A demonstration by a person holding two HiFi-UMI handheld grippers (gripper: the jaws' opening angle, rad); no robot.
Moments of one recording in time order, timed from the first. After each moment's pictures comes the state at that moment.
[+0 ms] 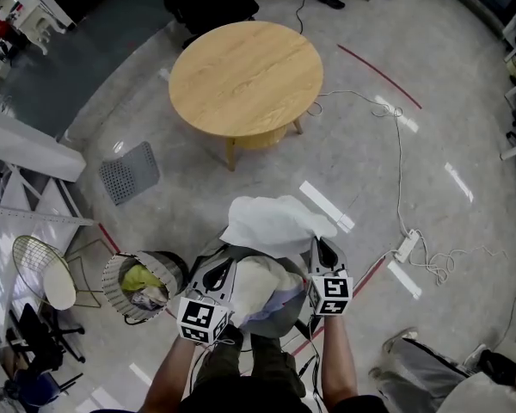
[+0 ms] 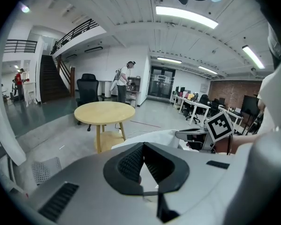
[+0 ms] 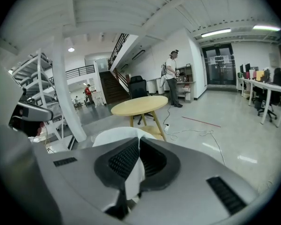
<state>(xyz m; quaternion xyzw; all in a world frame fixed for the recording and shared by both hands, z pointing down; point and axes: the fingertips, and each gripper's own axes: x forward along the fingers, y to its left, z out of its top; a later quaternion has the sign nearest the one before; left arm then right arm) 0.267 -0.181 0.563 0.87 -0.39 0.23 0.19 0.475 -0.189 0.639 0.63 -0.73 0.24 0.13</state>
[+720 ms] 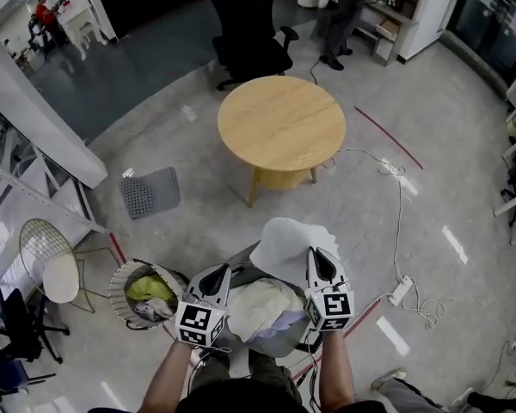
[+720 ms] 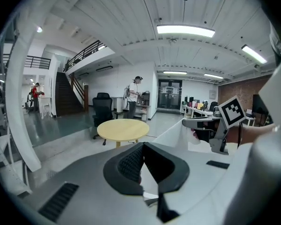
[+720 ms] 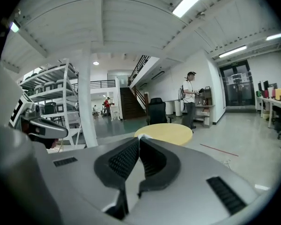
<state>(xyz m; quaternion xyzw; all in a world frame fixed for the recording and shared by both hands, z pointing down) 0.171 -0.162 0.471 0.86 -0.47 0.17 0.13 0.377 -0.191 0.478 0.58 -0.80 0.11 0.07</state>
